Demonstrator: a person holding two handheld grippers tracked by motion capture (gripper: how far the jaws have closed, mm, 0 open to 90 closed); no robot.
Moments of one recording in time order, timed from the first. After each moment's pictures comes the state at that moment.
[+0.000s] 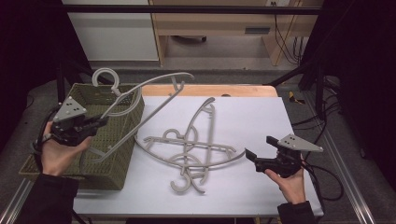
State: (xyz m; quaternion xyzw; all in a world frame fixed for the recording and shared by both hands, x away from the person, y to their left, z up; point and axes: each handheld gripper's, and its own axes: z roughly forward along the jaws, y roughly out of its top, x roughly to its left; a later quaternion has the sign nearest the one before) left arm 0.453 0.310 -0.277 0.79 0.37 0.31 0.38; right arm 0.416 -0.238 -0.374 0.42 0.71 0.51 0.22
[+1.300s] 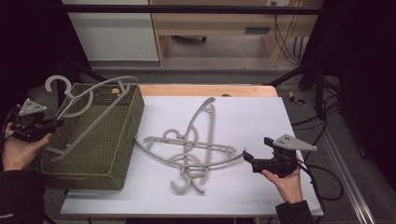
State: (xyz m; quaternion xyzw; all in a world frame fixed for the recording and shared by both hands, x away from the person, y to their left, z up) left arm 0.487 0.433 -0.320 0.77 0.47 0.33 0.27; right arm 0.420 -0.231 -0.380 0.42 0.73 0.50 0.22
